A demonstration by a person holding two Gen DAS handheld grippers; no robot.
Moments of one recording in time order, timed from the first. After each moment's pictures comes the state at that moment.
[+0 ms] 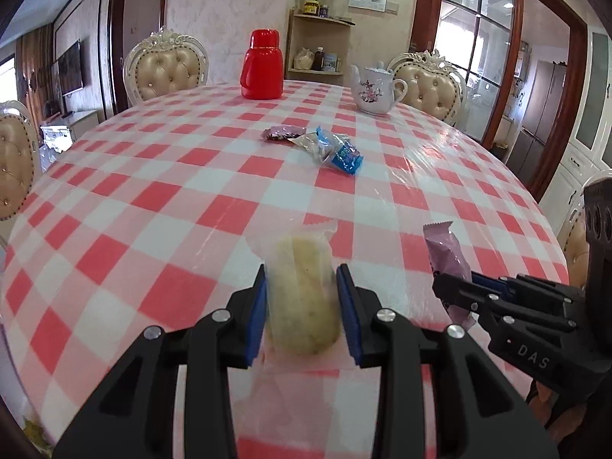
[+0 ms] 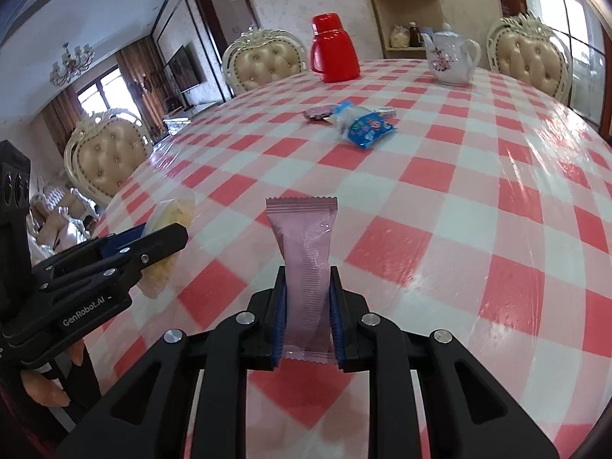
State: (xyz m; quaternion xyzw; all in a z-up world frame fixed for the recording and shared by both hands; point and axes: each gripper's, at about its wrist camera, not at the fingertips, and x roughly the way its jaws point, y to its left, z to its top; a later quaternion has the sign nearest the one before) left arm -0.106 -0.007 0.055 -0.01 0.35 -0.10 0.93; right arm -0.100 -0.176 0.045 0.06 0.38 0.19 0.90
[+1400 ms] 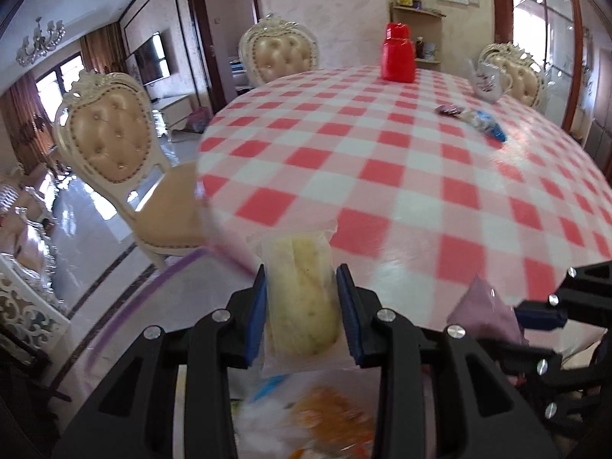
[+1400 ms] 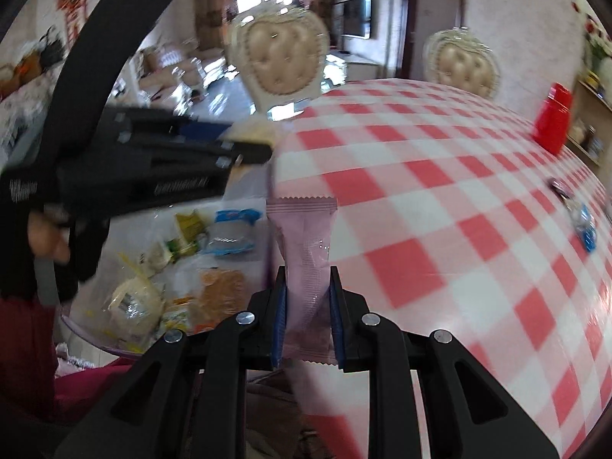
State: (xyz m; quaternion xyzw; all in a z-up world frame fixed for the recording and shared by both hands) left arm -0.233 0.240 0.067 0.04 0.38 0.07 0.92; right arm -0.241 0.104 0.060 -0.18 0.36 0.43 0.81
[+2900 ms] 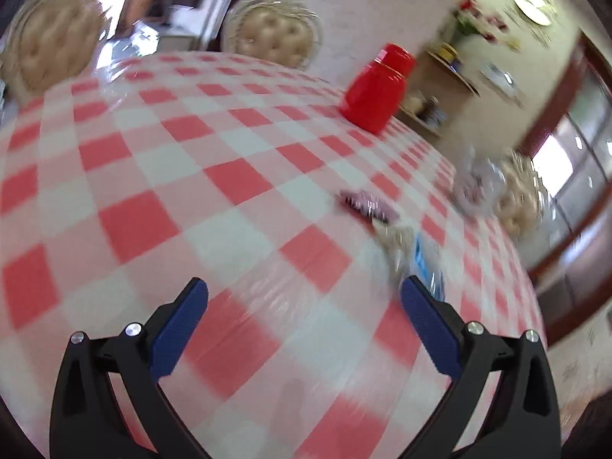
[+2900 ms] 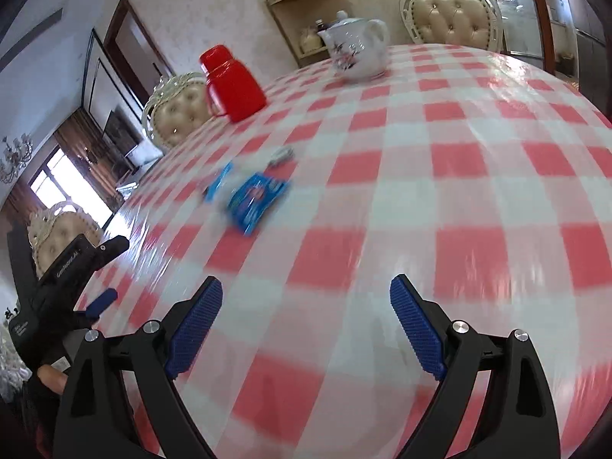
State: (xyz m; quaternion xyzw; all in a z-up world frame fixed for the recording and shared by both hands) left arm 0.076 0.029 0.040 -0.25 0.33 0.06 0.91; right arm 0.041 -0.268 0.029 0.19 0.38 0.07 0.90
